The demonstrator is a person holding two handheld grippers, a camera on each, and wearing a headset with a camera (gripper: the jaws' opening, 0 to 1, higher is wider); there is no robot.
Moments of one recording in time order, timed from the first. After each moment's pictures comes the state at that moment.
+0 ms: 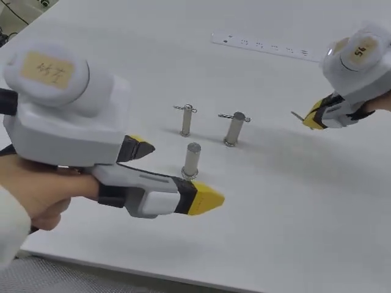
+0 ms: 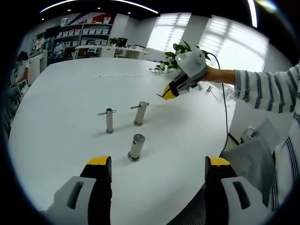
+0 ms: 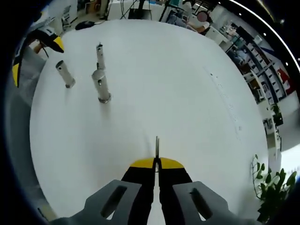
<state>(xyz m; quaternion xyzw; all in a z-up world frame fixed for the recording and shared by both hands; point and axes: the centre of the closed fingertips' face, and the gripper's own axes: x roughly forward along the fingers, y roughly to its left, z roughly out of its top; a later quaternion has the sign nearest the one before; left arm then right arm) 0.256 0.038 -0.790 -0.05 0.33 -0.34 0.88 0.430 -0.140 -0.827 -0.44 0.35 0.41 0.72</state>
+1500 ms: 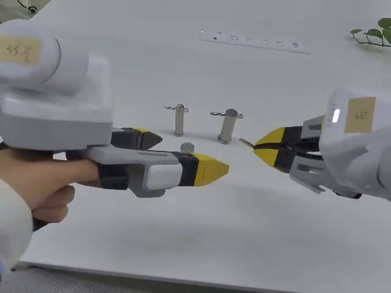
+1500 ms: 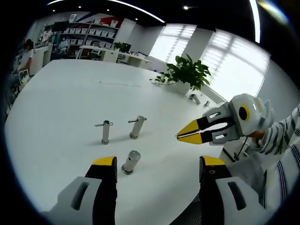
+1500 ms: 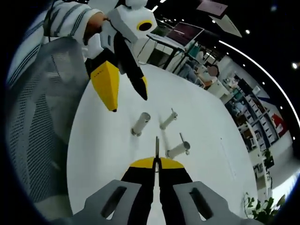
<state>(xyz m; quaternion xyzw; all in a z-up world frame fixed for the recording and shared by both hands) 0.272 0.026 -0.770 -0.12 0.32 -0.34 0.88 0.292 -0.043 -0.784 -0.42 0.15 0.50 0.74</state>
